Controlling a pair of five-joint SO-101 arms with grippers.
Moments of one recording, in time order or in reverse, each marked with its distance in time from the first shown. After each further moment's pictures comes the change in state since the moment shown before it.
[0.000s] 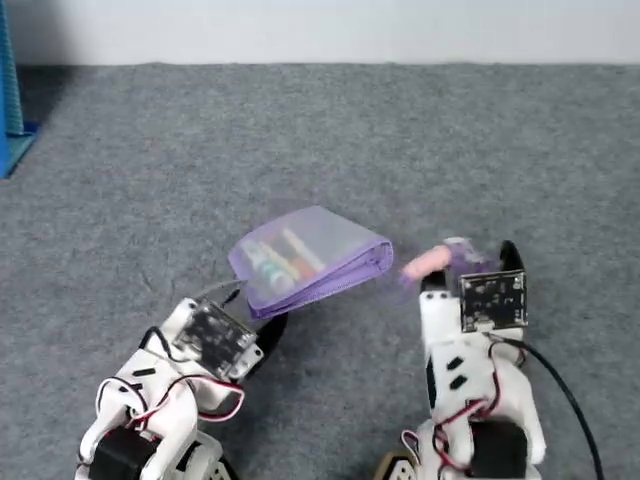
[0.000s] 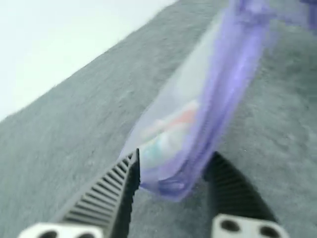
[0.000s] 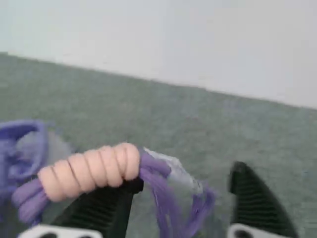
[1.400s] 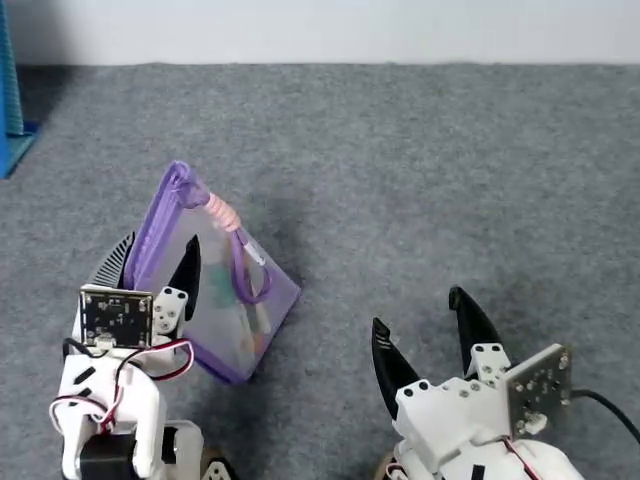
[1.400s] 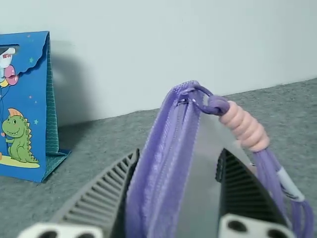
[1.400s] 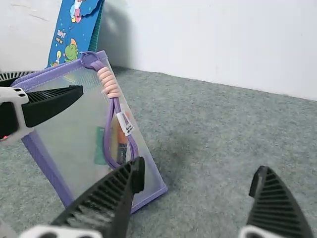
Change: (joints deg) left arm -26.8 -0.2 -1.4 -14.8 5.0; right arm -30.1 -1.0 -29.2 26.9 -16.8
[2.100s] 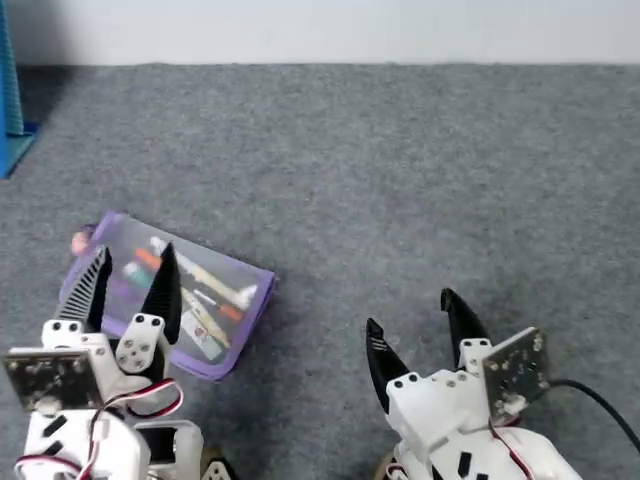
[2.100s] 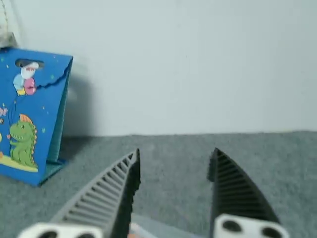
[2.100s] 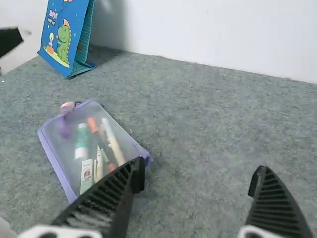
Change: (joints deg) left arm -0.3 0.0 -18.0 13.7 9.8; right arm 0.1 -0.1 4.1 0.0 0.0
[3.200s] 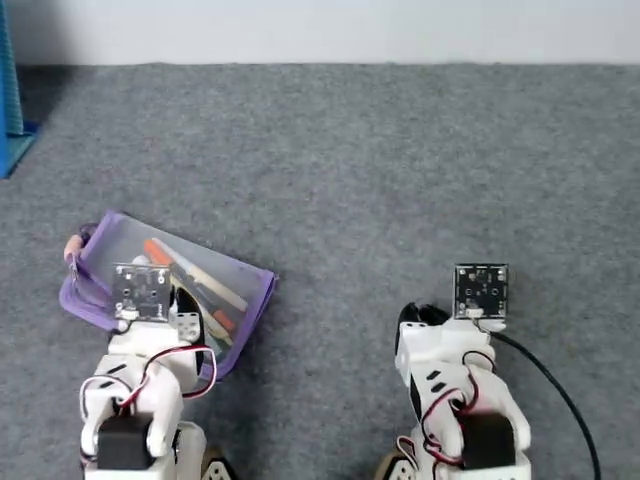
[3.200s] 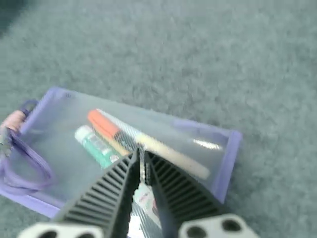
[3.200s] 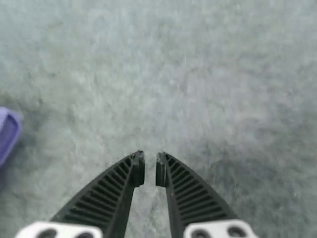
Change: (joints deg) left arm 4.0 0.1 29.4 1.0 0.2; right arm 24.7 0.2 33.4 -11.4 0.0
